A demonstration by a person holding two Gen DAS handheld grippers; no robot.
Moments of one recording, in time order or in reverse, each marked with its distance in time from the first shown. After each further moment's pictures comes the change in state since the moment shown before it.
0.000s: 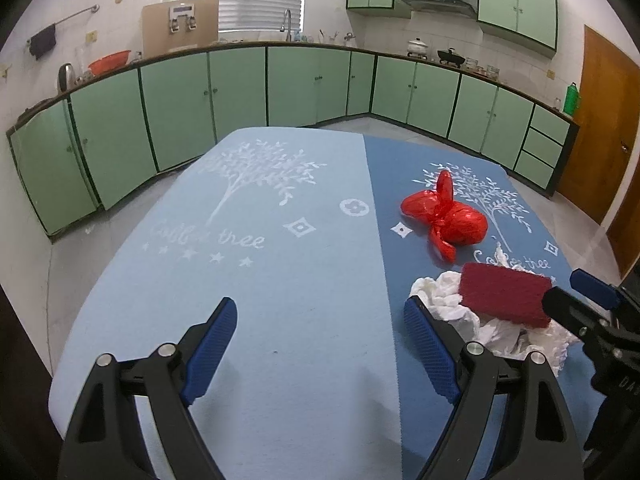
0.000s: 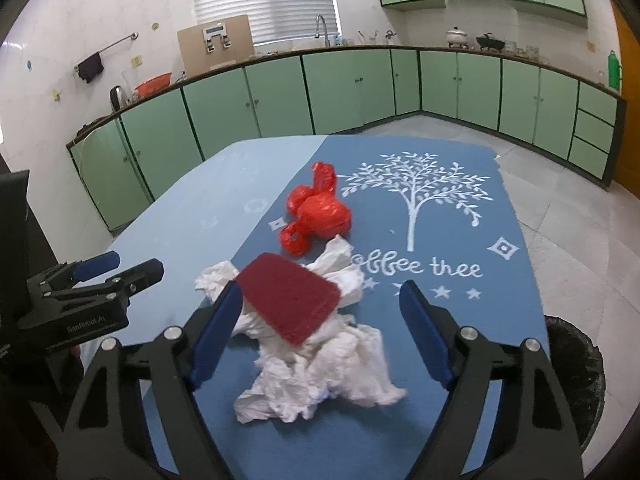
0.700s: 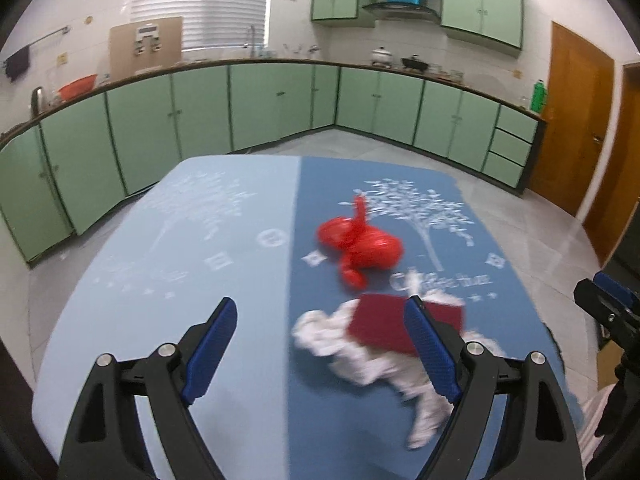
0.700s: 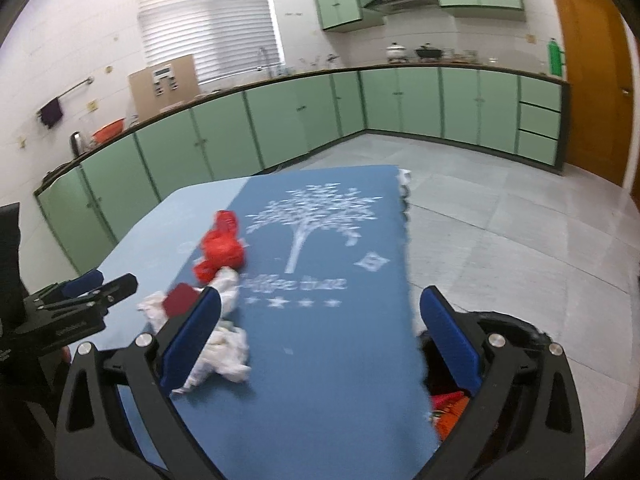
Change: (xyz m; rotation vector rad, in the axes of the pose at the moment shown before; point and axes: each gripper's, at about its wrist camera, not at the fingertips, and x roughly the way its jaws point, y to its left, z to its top) left arm -0.016 -0.063 0.017 0.056 -0.048 -0.082; right arm -0.066 -0.082 -0.001 0.120 -0.105 -0.124
